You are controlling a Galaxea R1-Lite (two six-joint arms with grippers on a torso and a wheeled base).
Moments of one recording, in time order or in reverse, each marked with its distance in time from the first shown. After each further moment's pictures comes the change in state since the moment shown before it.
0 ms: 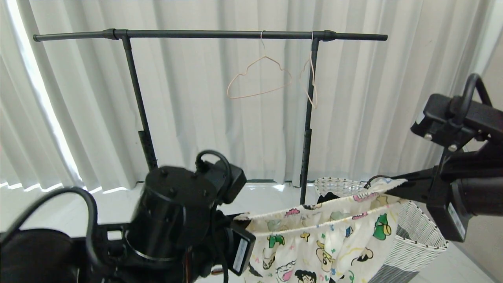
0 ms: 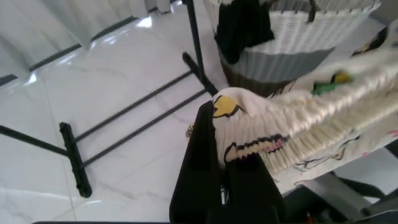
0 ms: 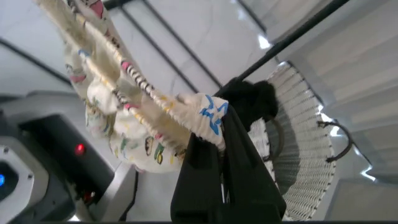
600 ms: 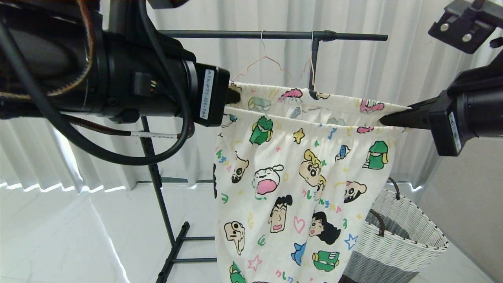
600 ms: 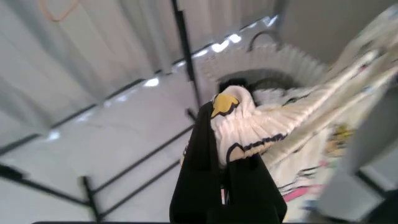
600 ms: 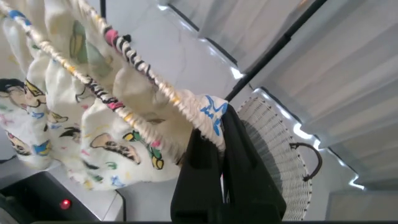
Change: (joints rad) left arm 0.148 -0.006 -0.820 0.631 -0.160 0.158; right arm -0.096 0.094 -0.324 0.067 0.013 0.000
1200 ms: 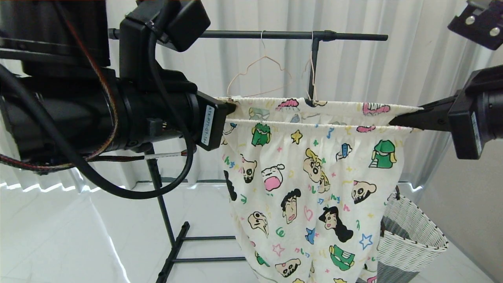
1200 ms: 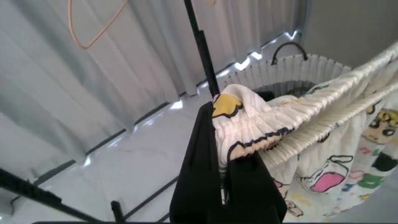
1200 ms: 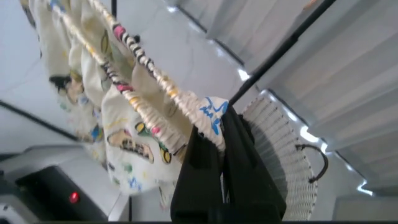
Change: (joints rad) left arm 0.033 -0.061 0.300 -0.368 0.011 0.150; right arm -0.009 -0.036 0.000 0.052 0.046 0.000
